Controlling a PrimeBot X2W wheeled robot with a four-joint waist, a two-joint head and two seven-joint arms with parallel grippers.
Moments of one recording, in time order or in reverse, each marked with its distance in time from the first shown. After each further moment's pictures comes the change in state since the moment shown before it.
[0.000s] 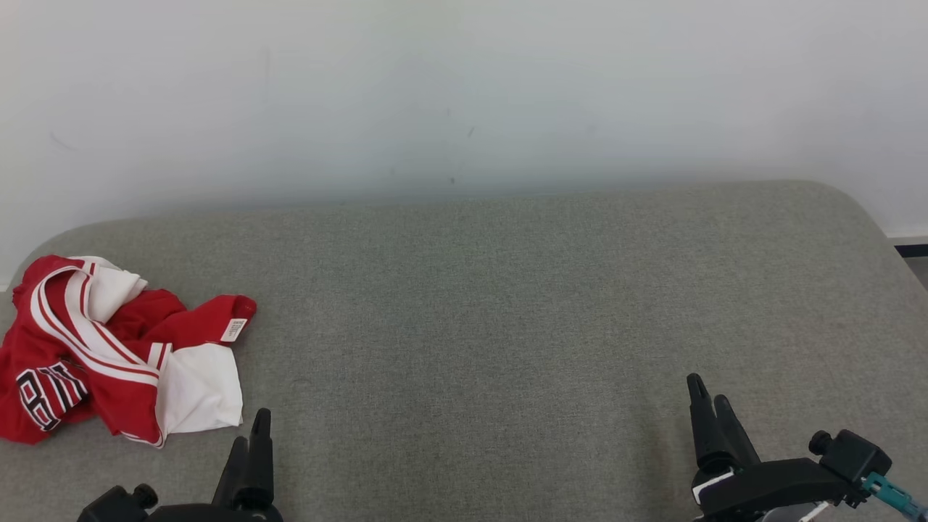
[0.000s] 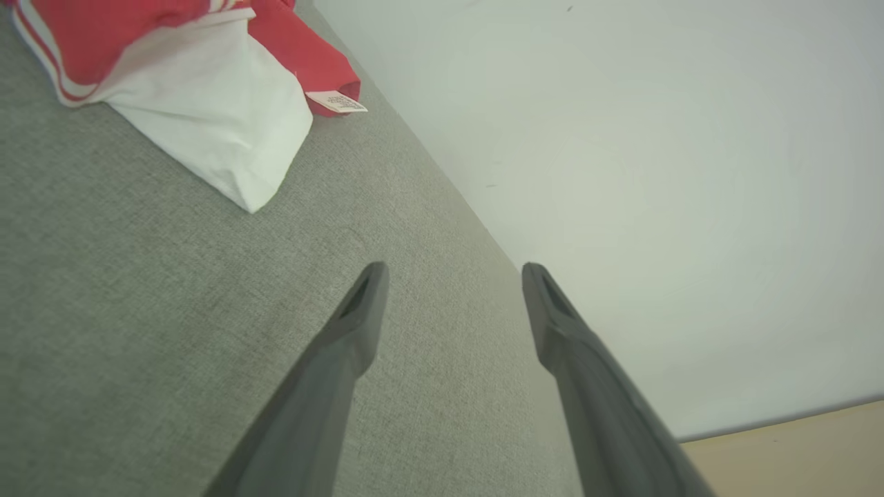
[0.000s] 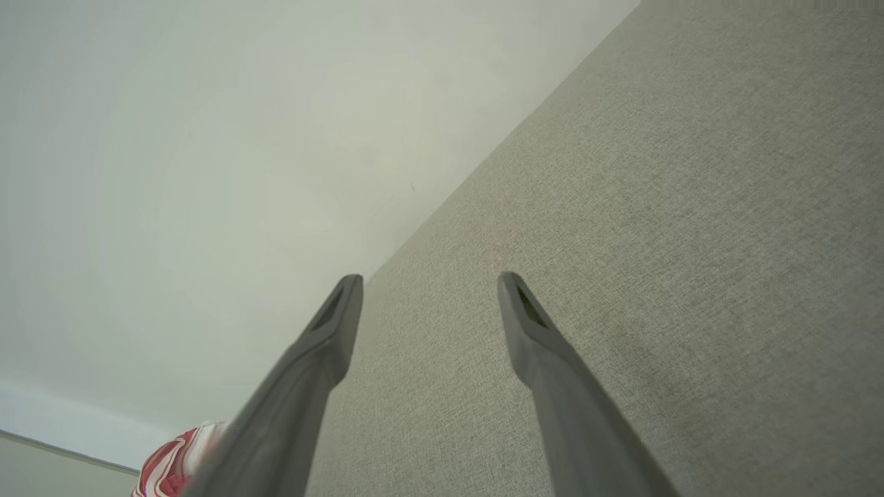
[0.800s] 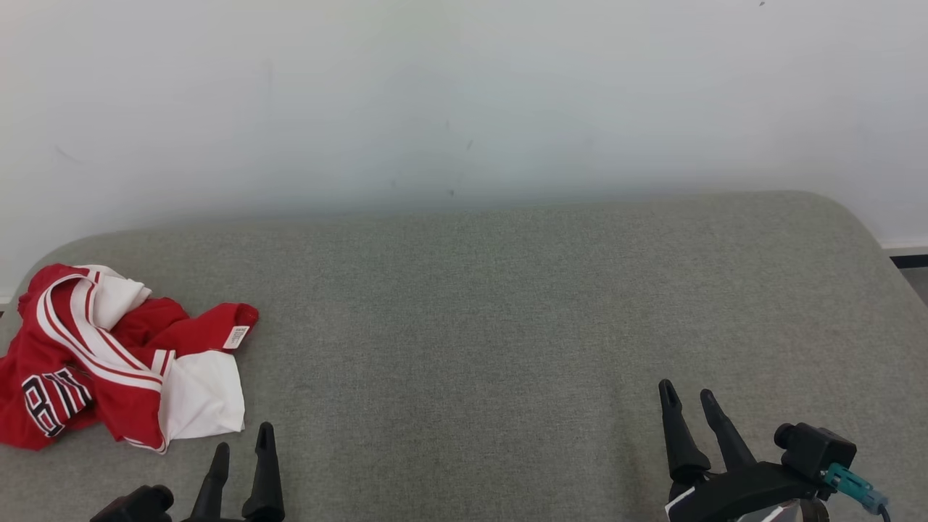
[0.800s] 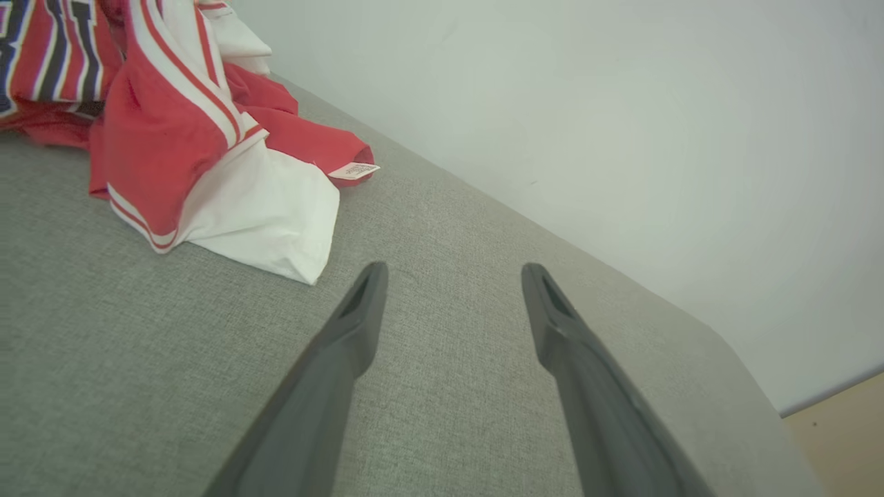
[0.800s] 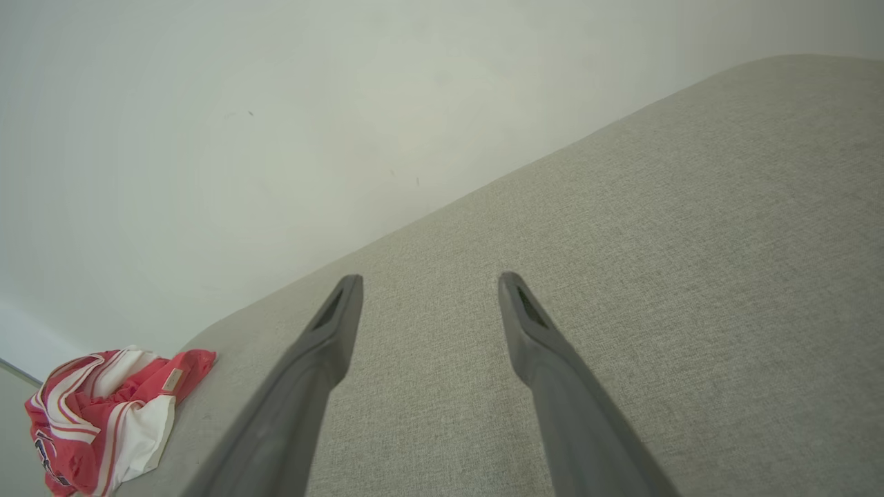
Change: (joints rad) left arm 0.037 0.005 -0.013 -0.021 0.429 0.051 -0.077; right arm -0.002 -0.001 0.046 0.014 -0.337 0.000 -0.049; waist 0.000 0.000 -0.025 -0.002
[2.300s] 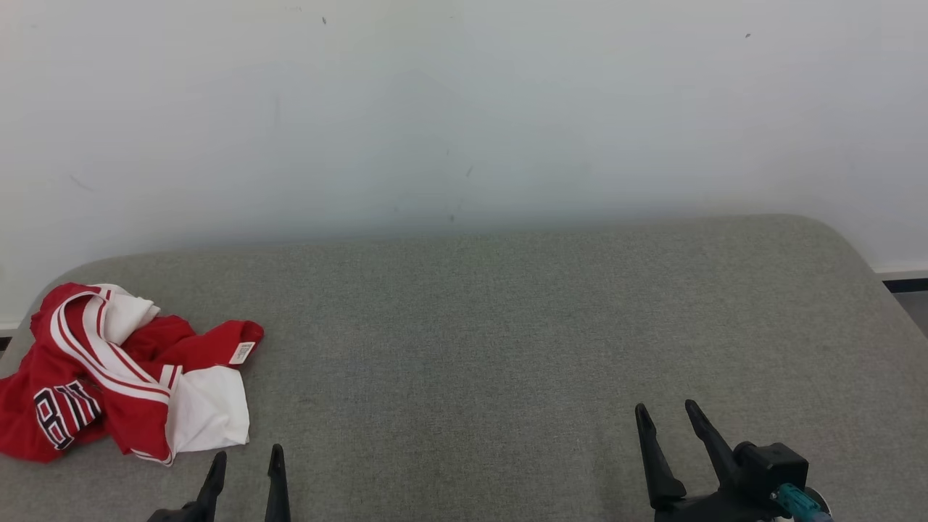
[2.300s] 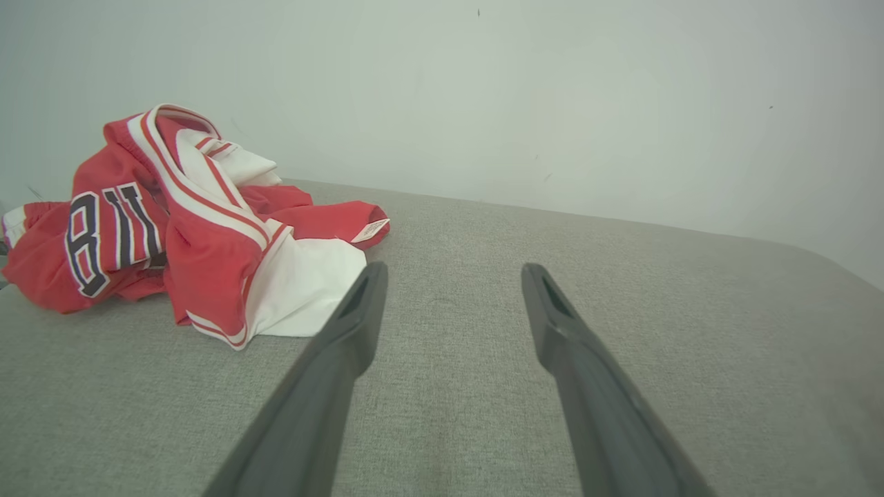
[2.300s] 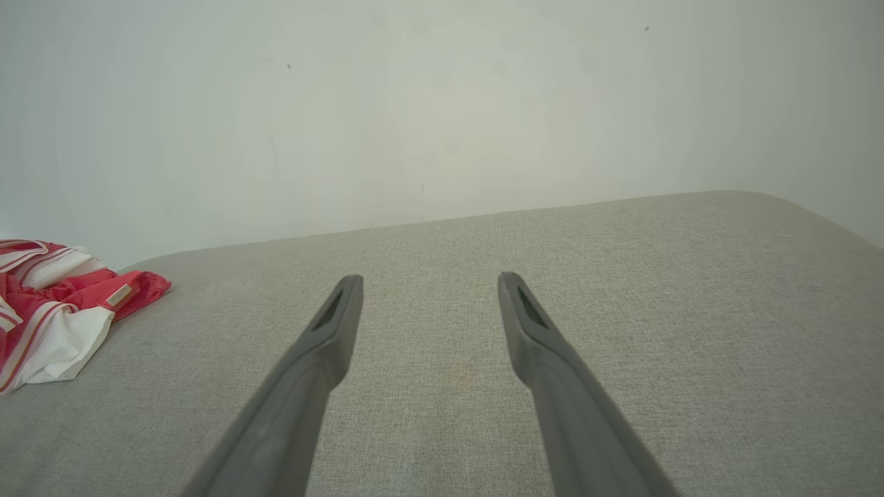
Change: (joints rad) left arm 0.037 0.004 0.004 0.027 0.395 -0.007 -0.097; right arm 0.016 -0.001 0.030 0.045 -0.335 0.000 -0.091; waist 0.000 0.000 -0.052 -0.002
